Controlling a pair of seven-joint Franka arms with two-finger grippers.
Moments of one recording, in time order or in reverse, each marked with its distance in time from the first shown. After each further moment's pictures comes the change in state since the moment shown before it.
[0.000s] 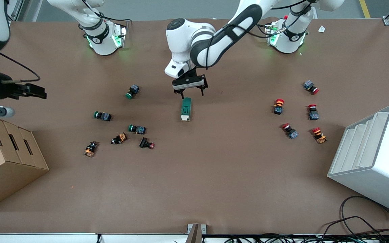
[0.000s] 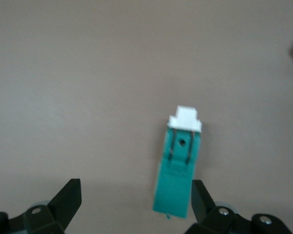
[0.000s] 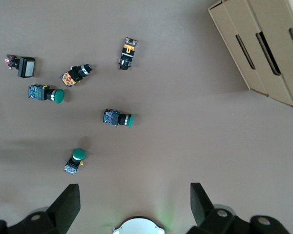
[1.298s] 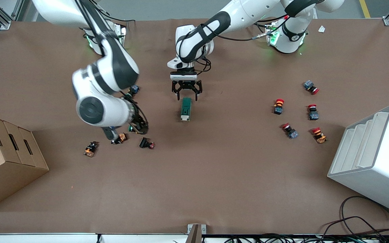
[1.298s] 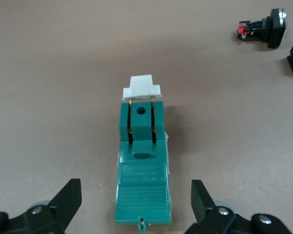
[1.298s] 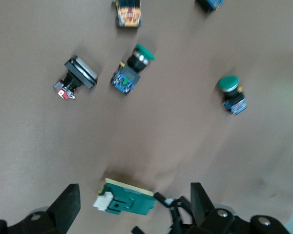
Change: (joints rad) left arm -0.086 0.163 0.000 -0.121 0.777 0.015 -0.526; right arm 0.446 0.409 0.016 0.103 0.263 0.243 1.510
